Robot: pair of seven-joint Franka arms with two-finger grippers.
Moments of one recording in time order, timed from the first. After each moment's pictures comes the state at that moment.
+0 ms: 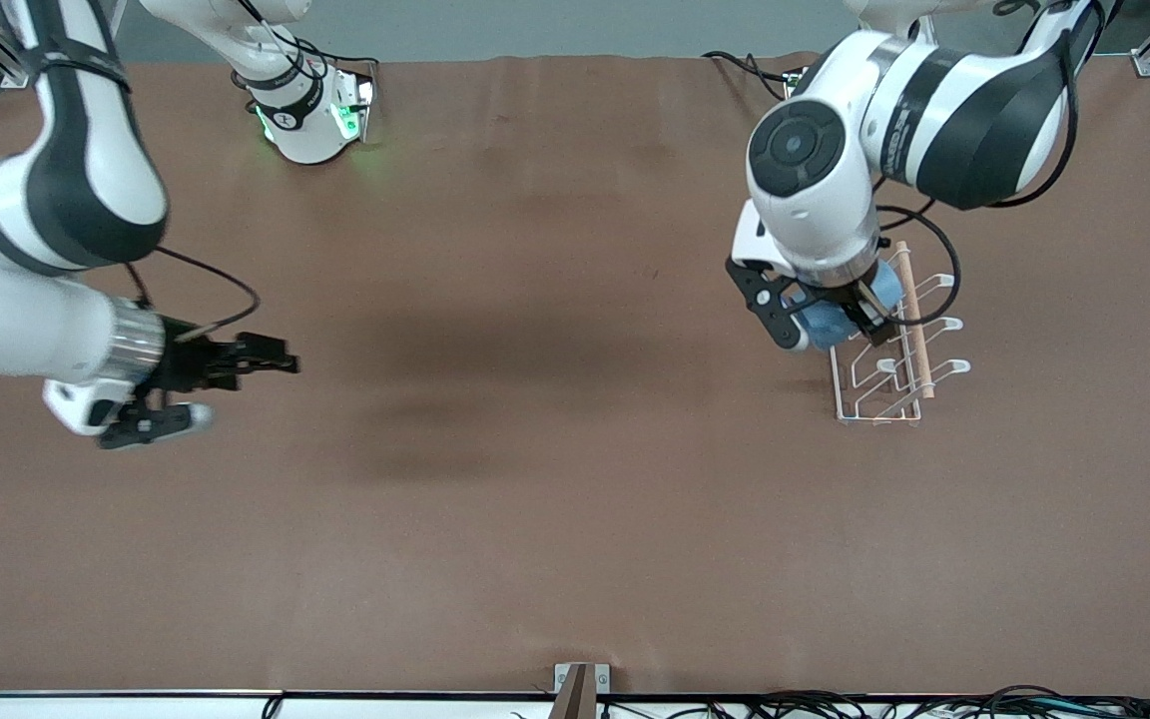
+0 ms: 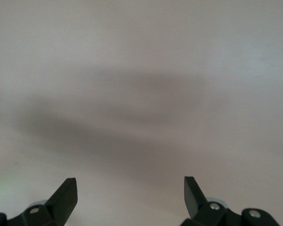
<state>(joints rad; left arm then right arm) 0.11 0.39 -0.81 -1.49 0.68 1.37 0.45 -0.07 0.30 0.16 -1.55 0.22 1.74 -0.09</state>
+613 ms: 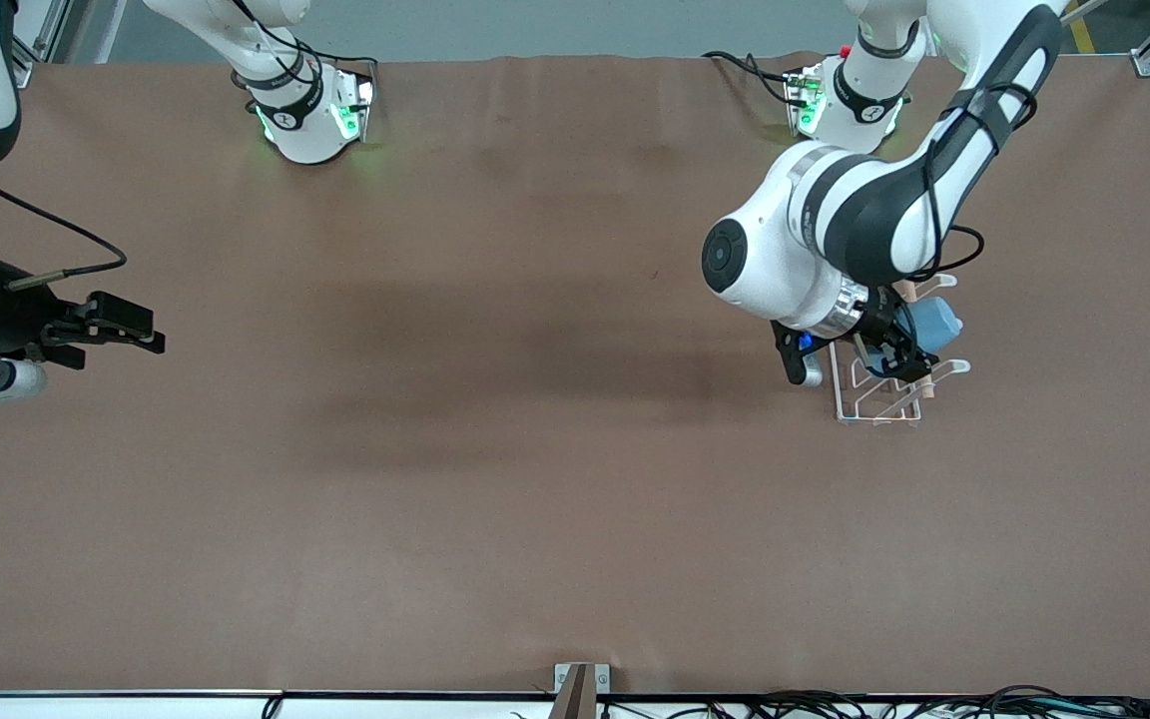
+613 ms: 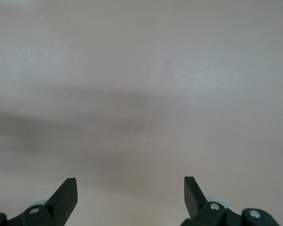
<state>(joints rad) 0.12 0.47 -0.80 -1.72 1.08 1.31 0.56 -0.10 0.26 0.18 -1.32 0.06 1.55 -0.06</state>
